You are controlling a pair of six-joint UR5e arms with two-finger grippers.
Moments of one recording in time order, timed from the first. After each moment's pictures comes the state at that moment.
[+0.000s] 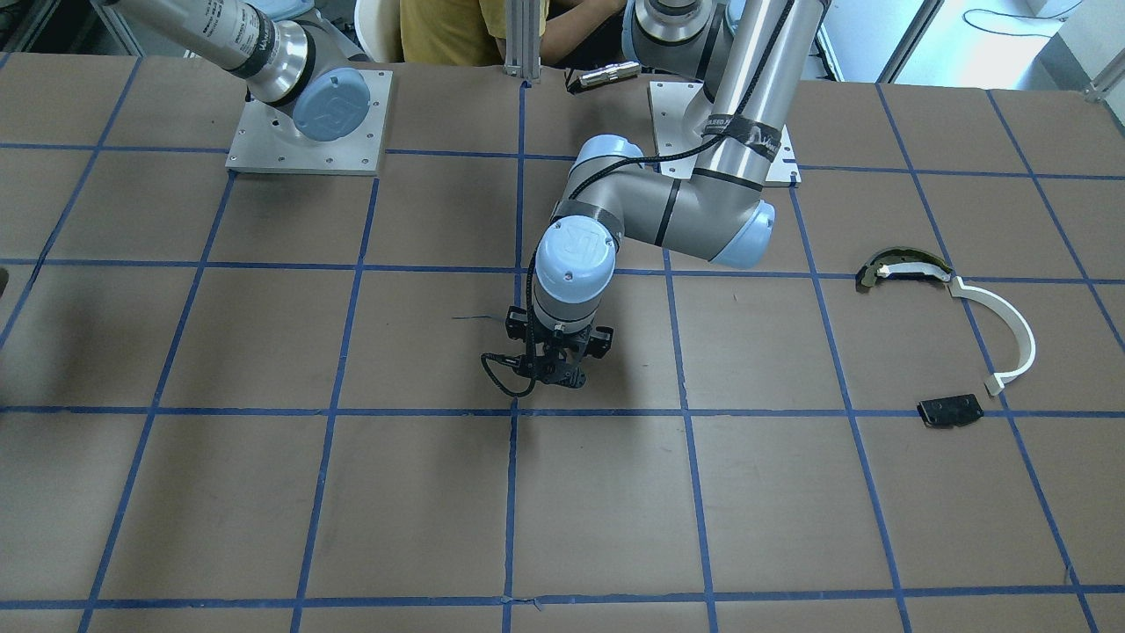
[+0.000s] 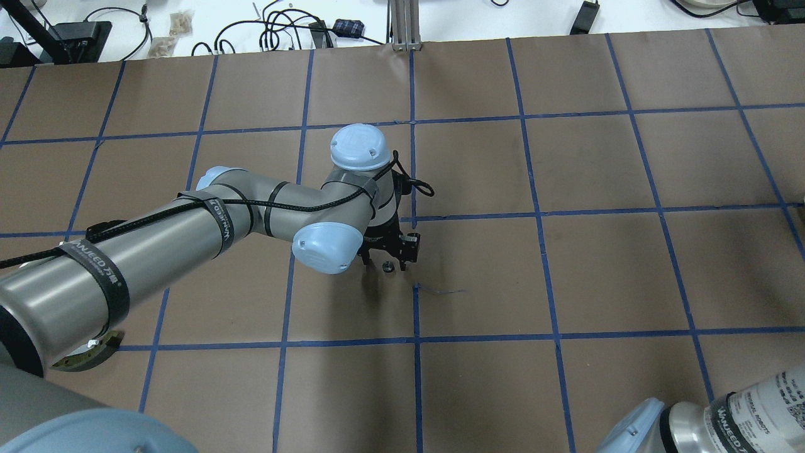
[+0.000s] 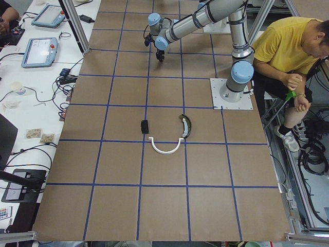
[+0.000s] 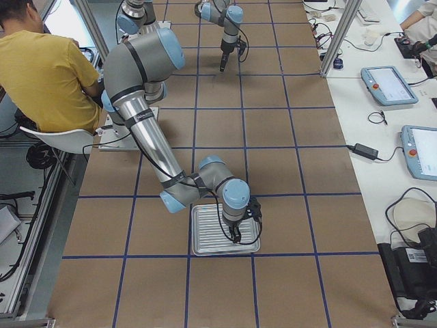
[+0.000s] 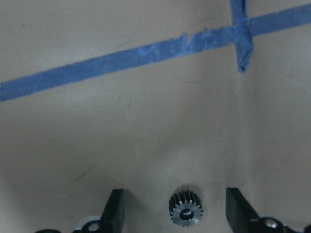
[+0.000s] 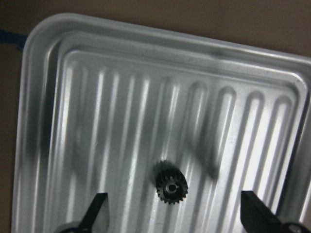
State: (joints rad) left arm -1.90 -2.03 -1.85 -0.99 1.50 -0.11; right arm 0.59 -0.96 1.58 -2.25 -1.58 -1.22
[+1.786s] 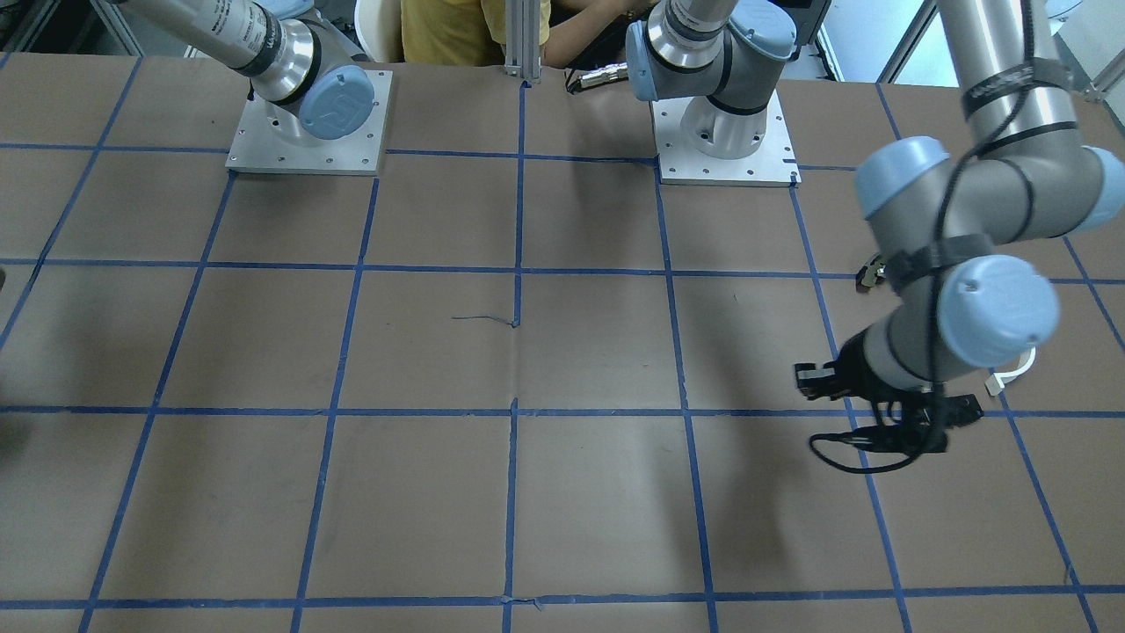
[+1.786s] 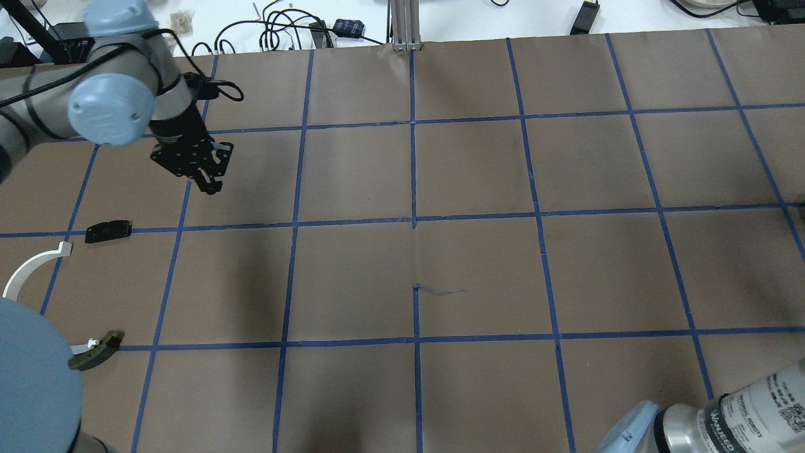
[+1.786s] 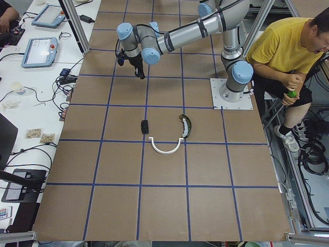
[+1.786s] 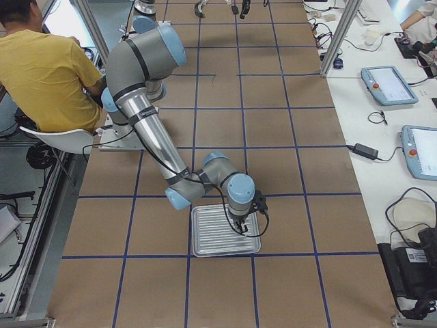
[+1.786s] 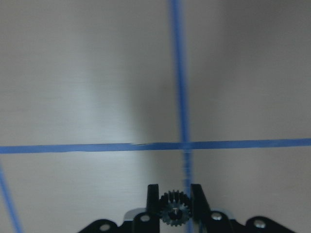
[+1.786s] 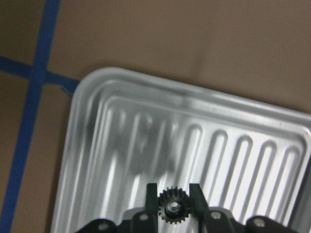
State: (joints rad) left arm -1.32 -1.95 -1.60 -1.36 1.65 0.26; right arm 0.65 -0.99 1.58 -2.23 -1.57 -1.23
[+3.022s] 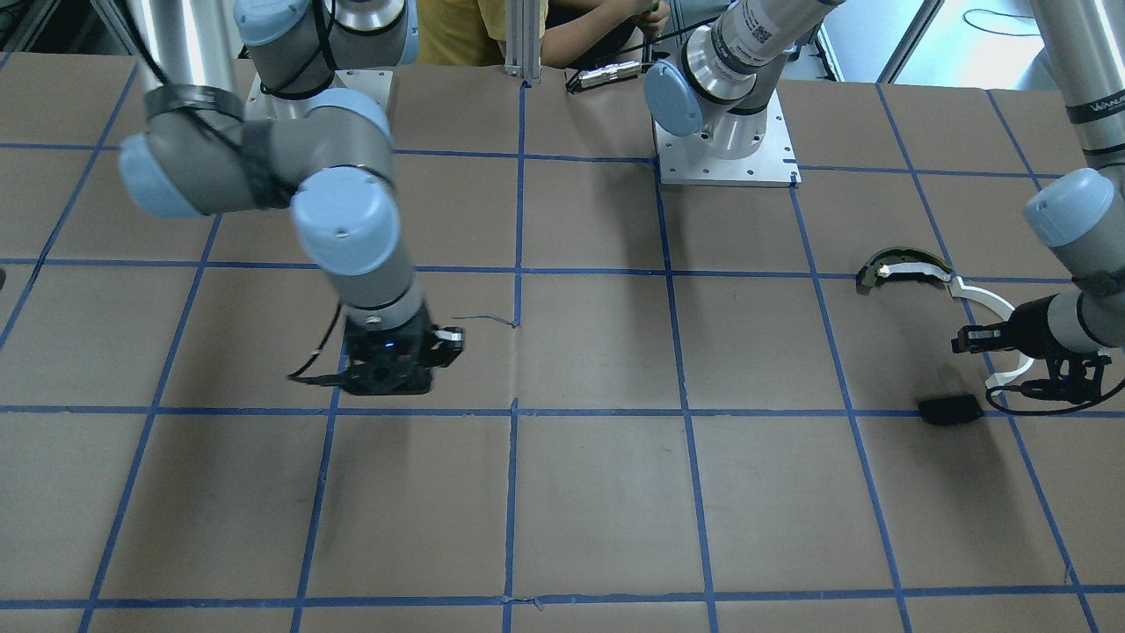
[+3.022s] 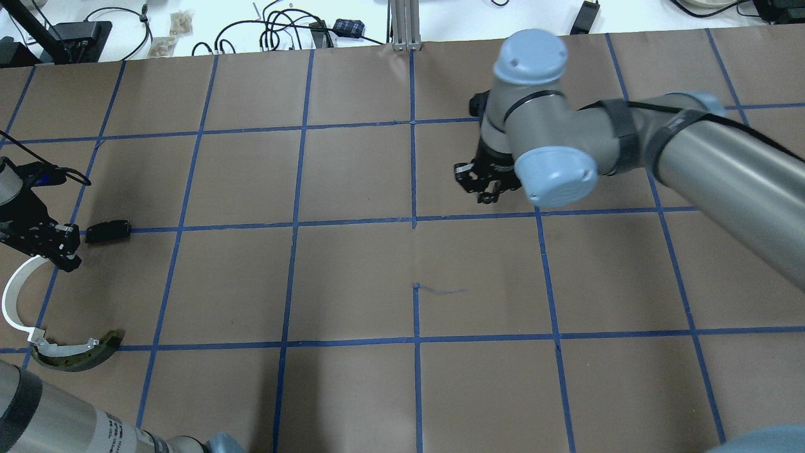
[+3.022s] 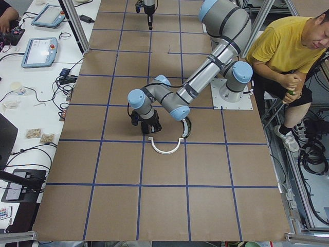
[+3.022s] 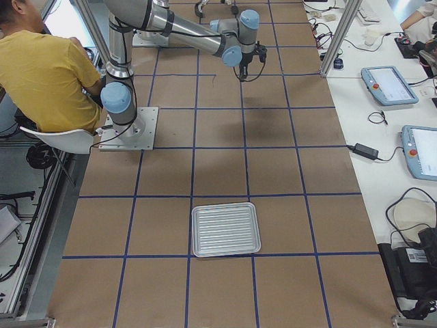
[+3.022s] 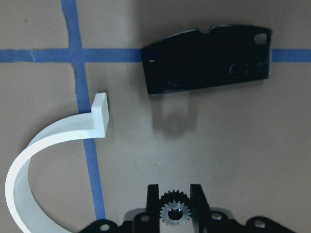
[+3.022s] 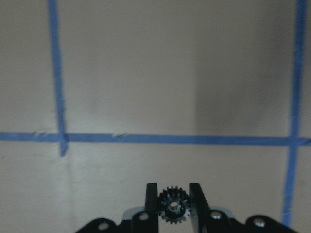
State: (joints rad) left arm -0.88 -2.04 -1.71 -1.23 1.76 0.66; right arm 1.84 -1.22 1.76 -2.13 -1.53 0.24
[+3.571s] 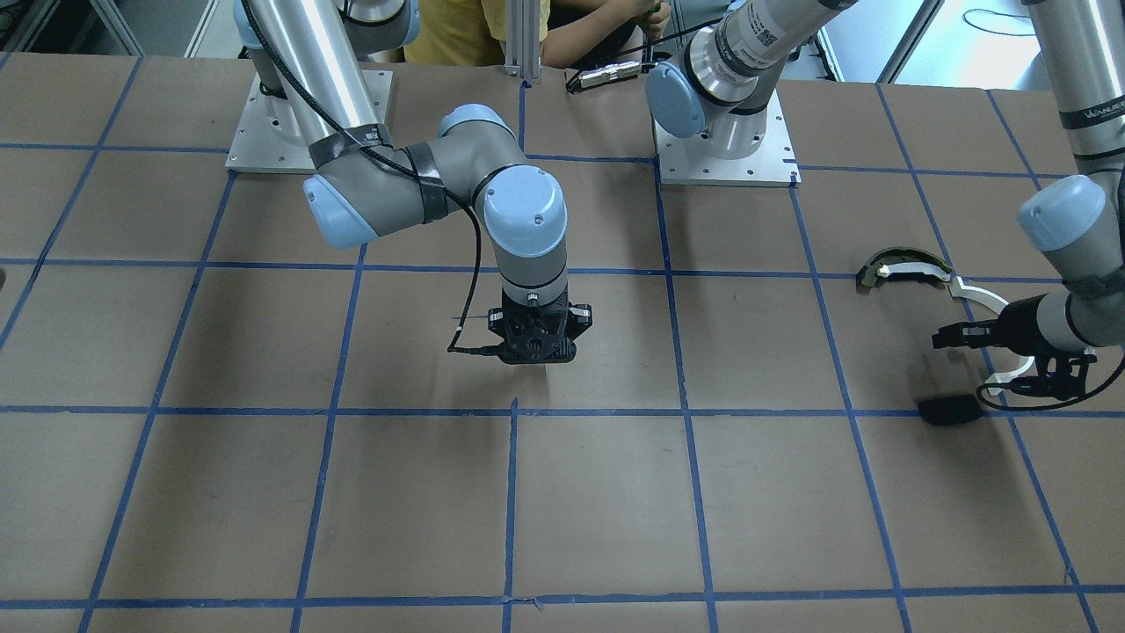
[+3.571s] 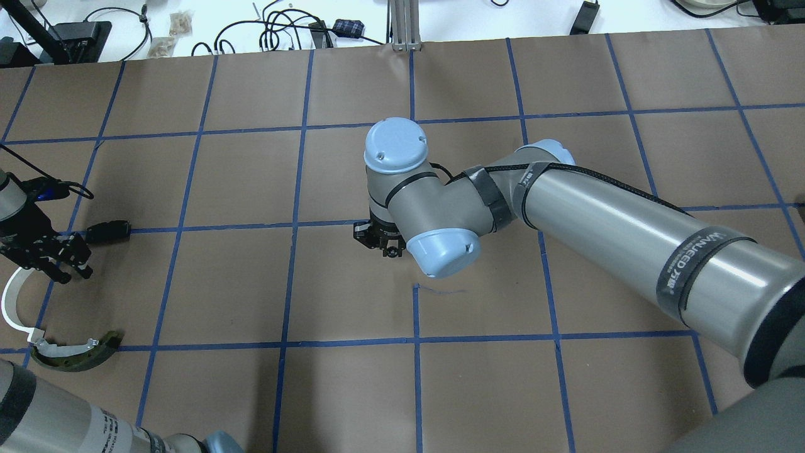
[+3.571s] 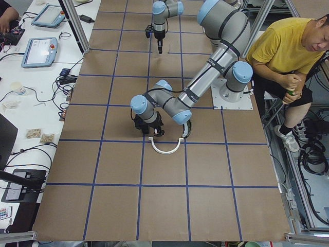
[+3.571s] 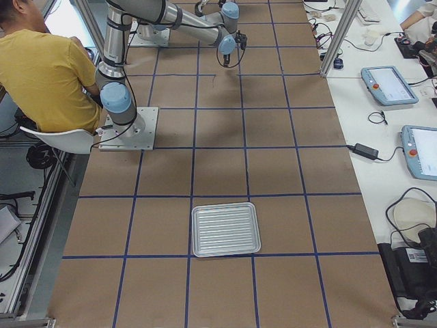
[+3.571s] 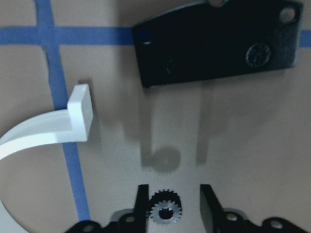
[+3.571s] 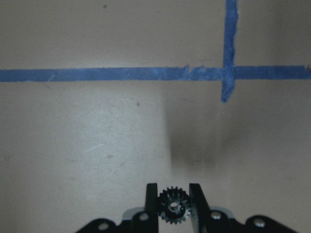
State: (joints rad) left arm -0.85 -2.05 -1.73 -1.22 1.75 0.66; right arm 2.04 -1.10 1.76 -2.24 -1.47 0.46
